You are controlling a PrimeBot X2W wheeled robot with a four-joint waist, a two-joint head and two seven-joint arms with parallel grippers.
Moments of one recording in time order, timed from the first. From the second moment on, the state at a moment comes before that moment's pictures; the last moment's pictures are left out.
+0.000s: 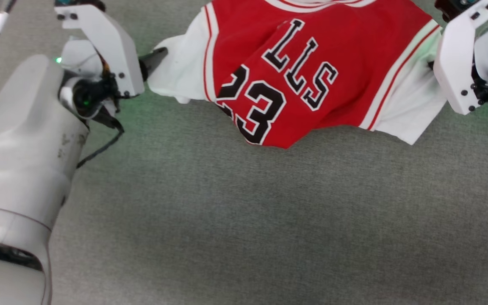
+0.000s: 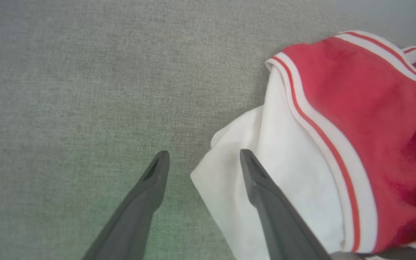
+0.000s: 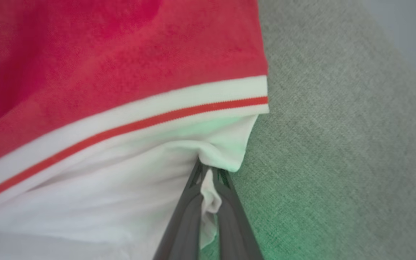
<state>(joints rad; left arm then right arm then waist) -1.22 0.36 -0.61 0.94 -0.98 -0.13 0.50 -1.32 -0.59 1.09 0.66 0.86 0.13 0.71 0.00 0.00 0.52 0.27</state>
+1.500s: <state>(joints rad) -1.73 0.38 -0.36 0.97 -1.01 -0.13 -0.26 -2.00 -0.43 0.75 1.28 0.77 0.13 -0.23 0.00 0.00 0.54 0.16</state>
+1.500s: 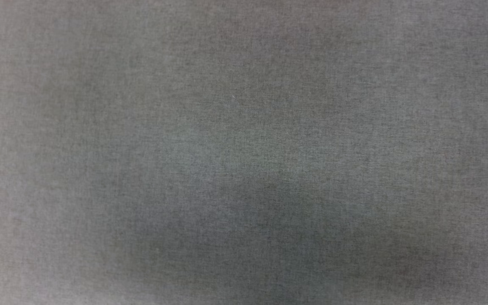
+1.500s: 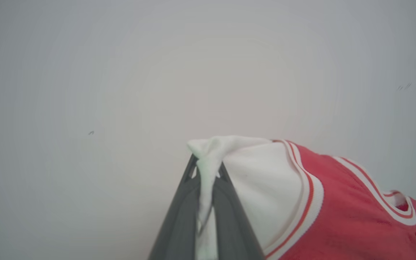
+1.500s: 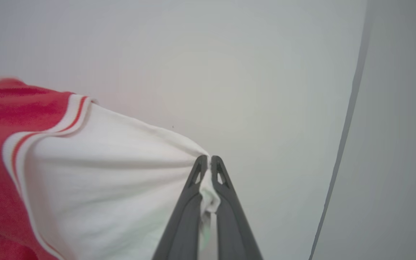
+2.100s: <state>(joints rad) -1.30 0.40 -0.43 0.67 -1.22 -0.13 -0.07 -1.66 -0.46 0.76 1.20 0.71 0.13 -0.26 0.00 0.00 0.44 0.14</state>
